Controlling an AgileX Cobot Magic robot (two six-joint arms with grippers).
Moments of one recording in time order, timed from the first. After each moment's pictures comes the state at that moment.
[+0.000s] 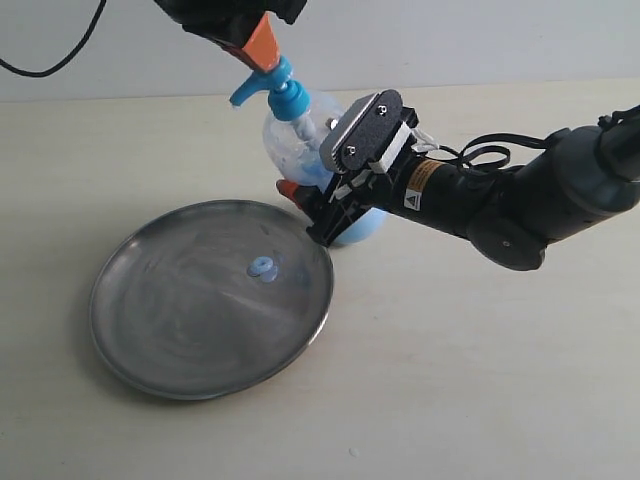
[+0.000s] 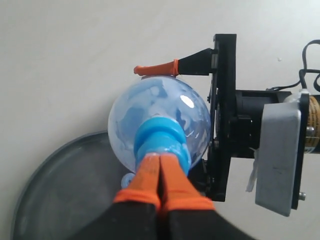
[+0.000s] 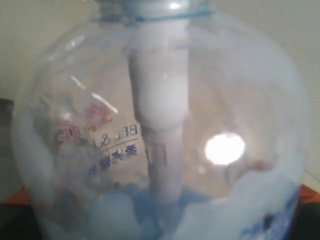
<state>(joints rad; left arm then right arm) -0.55 1.88 -1.79 -0.27 1.12 0.23 0.48 2.07 -0.88 -0.45 -0.89 -0.11</state>
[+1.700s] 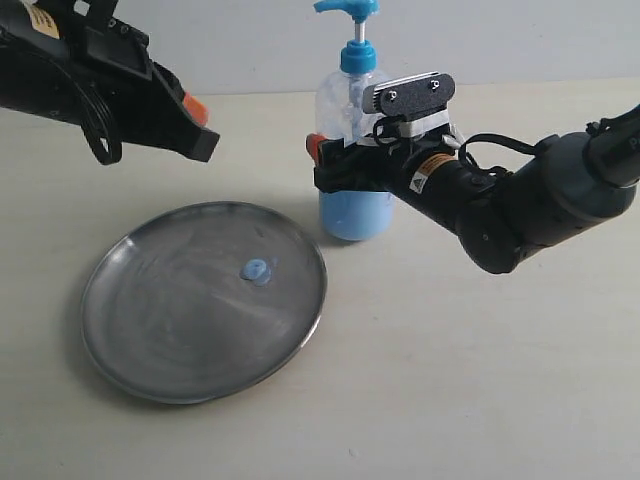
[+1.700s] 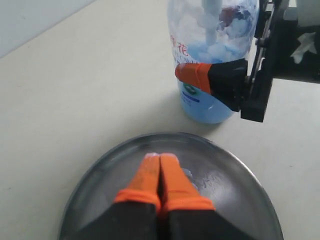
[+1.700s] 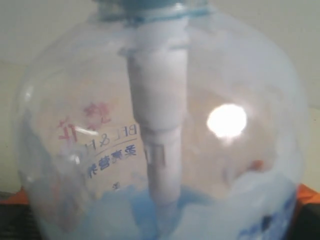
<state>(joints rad) -0.55 1.44 -1.01 -0.19 0.41 0.34 0.49 2.08 -0.88 -0.05 -0.88 0.13</state>
